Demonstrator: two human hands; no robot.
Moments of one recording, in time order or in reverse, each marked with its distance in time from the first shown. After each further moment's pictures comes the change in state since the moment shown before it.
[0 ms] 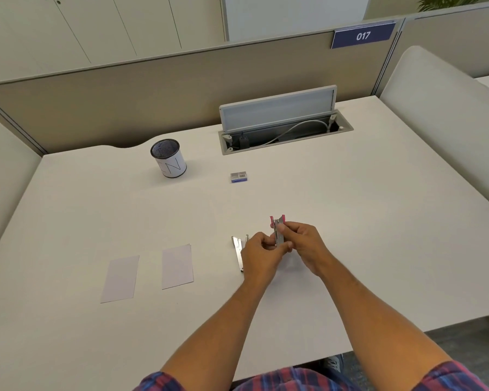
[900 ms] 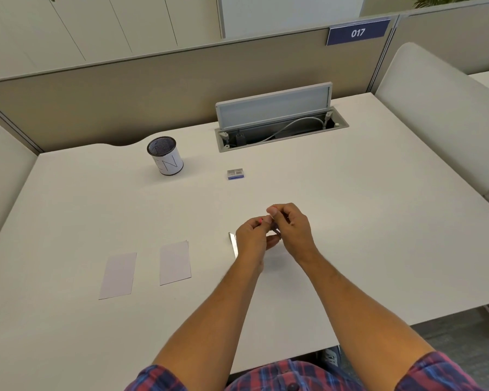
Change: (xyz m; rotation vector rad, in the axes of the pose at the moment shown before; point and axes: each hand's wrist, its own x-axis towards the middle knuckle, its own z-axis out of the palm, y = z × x) left_hand 0.004 0.036 -0.009 -0.555 -0.024 -0.253; right_hand 0.004 -0.011 0.028 -0.163 0.274 -0.247
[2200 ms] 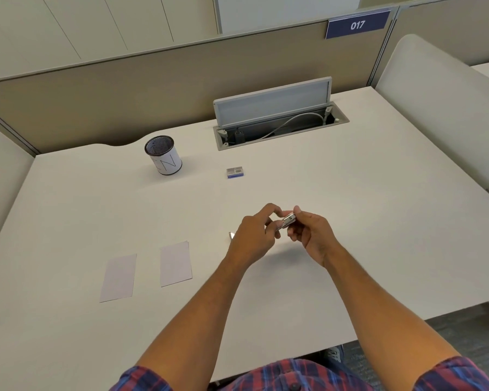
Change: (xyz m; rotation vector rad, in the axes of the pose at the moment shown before) left_hand 0.002 0.026 -0.015 0.983 -0.322 0.565; right_hand 0.003 0.004 -0.045 0.405 -0.178 0.322
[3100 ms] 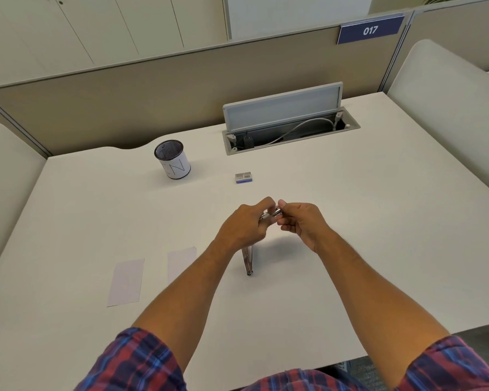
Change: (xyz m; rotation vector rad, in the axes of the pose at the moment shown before) left_hand 0.039 -0.029 -0.040 0.317 -0.020 0.197; right_hand 0.038 -0.020 0.038 -0.128 -0.032 0.066
